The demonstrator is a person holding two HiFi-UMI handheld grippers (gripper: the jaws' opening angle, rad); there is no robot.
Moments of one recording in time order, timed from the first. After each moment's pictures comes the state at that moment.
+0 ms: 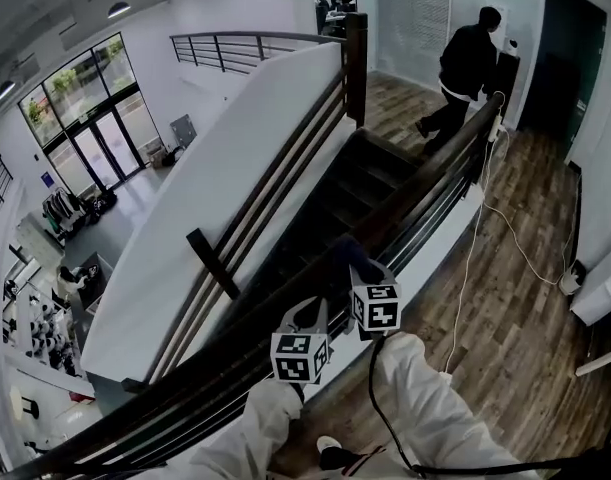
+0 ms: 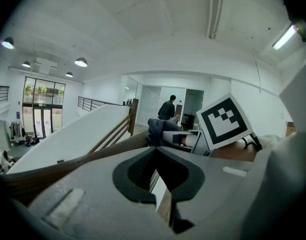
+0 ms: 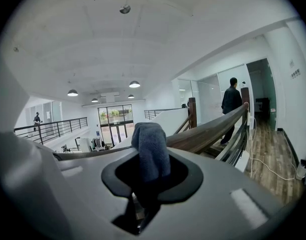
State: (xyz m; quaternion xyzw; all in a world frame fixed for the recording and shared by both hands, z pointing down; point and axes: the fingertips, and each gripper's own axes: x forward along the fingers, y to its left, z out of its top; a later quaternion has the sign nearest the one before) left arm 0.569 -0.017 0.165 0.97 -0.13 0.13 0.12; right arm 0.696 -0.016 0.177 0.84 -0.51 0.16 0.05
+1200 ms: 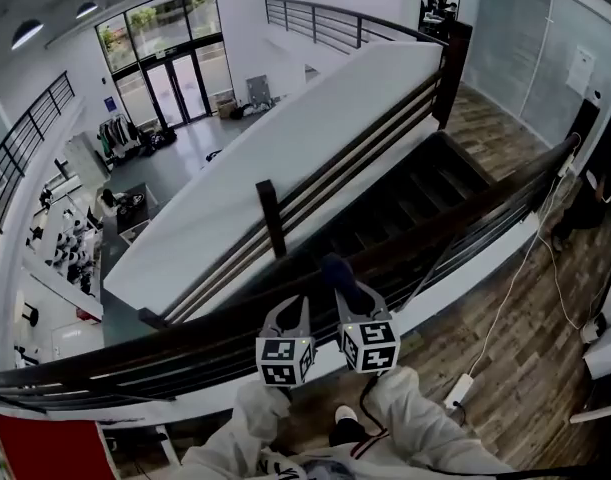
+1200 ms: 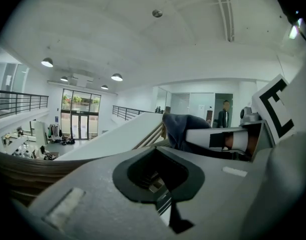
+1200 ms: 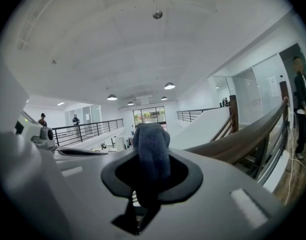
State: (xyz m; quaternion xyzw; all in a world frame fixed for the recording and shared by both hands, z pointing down) left arm 0.244 -0.094 0.175 0.94 -0.31 0.10 0.12; right arm 0.328 -0.068 0.158 0.73 -0.67 0.14 0.05
